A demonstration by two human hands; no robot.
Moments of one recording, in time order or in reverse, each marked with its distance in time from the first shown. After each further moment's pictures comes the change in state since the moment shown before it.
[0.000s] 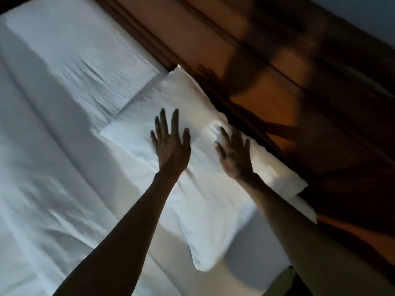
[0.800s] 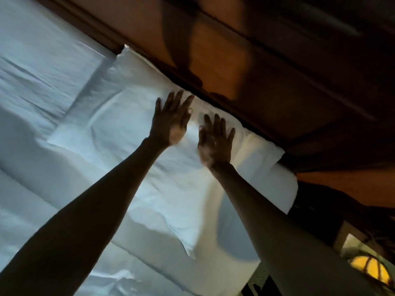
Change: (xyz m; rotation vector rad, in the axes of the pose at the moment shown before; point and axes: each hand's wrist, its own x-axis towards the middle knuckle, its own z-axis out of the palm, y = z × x) left_hand 0.051 0.017 0.077 0.283 -0.284 0.648; right_hand -0.017 0.005 0.027 -0.014 0.315 0.292
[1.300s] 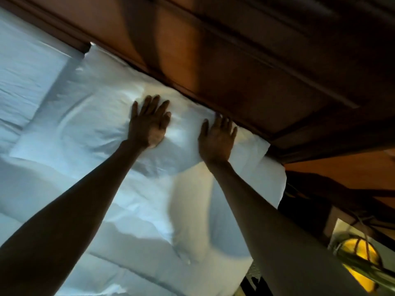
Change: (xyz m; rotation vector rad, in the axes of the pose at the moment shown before) left_hand 0.010 -0.007 0.025 -0.016 -0.179 -0.086; right_hand 0.018 0.033 0.002 -0.016 0.185 0.329
